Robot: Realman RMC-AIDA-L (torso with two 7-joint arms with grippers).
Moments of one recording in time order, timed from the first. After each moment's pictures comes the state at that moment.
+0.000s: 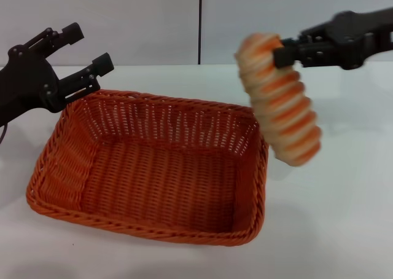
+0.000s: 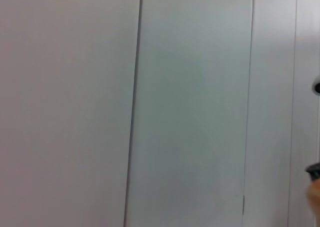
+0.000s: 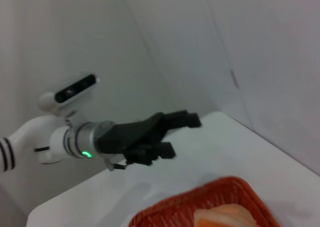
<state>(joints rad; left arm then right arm) -0.12 -2.07 1.07 0.95 1.25 1.48 -1.23 0.74 2.00 -0.77 -1.06 -1.98 -1.88 2.04</state>
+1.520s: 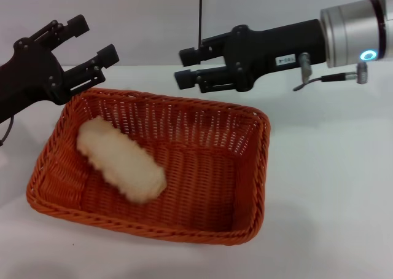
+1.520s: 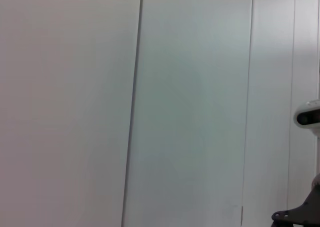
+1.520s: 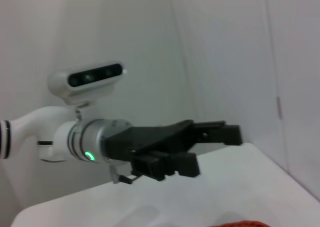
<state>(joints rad) -0.14 -2.07 1.08 0.93 1.22 1.48 -1.23 0.86 2.07 -0.91 -0.69 -1.90 -1.60 1.64</state>
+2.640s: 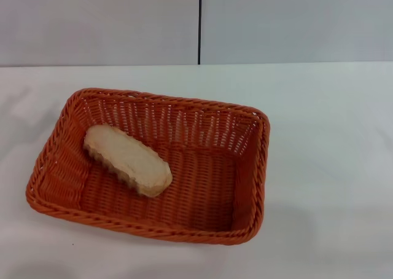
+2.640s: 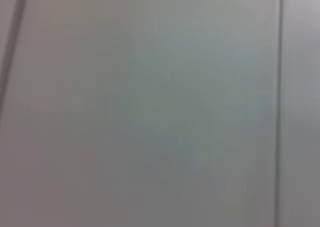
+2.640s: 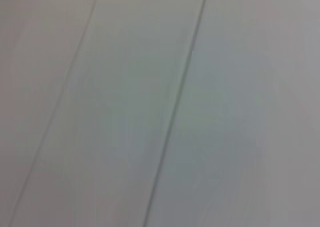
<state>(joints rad) -0.10 -2.06 0.70 0.75 1.18 1.59 -1.15 0.01 2.08 -0.70 -0.93 -1.18 -1.77 0.90</state>
